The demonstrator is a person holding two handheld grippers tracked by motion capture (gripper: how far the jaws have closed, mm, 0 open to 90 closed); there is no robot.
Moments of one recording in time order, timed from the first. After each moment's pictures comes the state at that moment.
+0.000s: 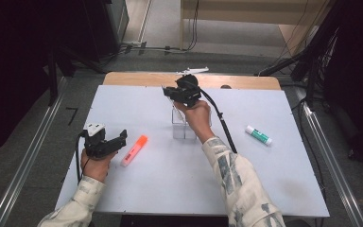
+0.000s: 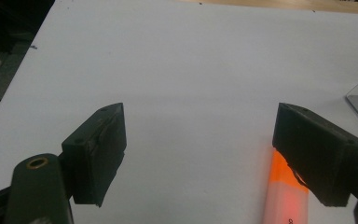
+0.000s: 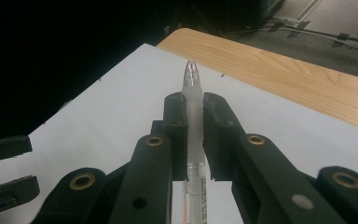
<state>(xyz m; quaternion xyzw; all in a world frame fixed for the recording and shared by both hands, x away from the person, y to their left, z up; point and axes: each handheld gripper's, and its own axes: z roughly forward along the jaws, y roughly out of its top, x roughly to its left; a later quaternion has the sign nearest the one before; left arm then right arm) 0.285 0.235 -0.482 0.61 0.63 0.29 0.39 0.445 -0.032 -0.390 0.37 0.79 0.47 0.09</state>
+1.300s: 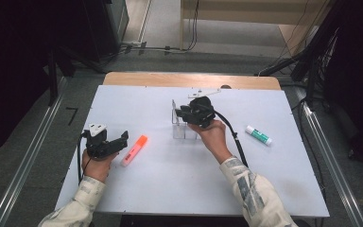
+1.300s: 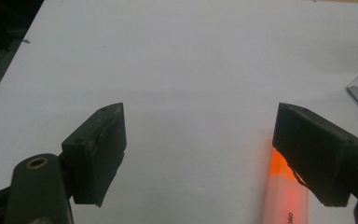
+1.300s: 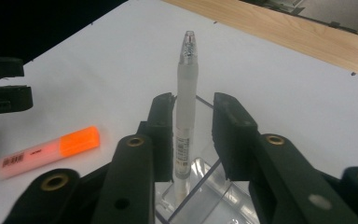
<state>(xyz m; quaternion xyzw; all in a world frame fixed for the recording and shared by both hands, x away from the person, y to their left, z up) 0.286 0.232 -0.486 0.62 0.62 0.29 0.39 0.400 -0.077 -0.421 0.35 0.82 0.44 0.11</state>
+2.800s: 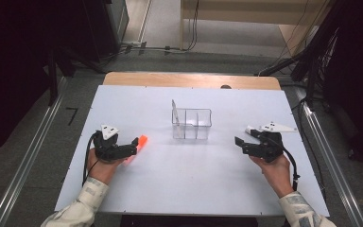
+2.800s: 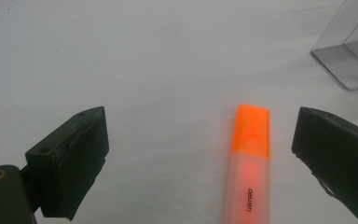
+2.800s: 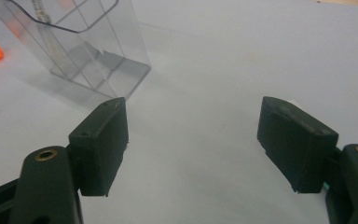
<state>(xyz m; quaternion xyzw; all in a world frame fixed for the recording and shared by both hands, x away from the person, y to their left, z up) 0.284 0.208 -0.488 0.68 0.56 0.29 0.37 0.323 -0.265 -0.453 0.46 0.77 0.41 0.18</state>
